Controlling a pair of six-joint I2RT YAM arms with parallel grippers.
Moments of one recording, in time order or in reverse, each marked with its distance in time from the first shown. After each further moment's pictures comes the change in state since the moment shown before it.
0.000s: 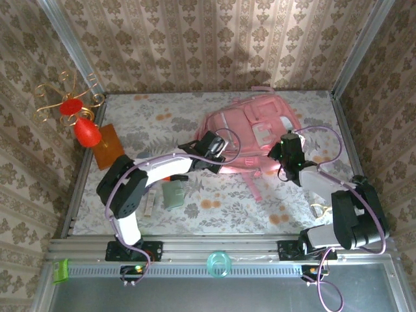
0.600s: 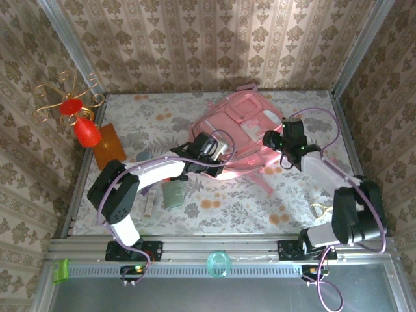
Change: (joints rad) left arm 0.011 -0.073 -0.079 0.050 0.245 -0.059; right arm -0.001 -0.013 0.198 -0.233 -0.180 -0.140
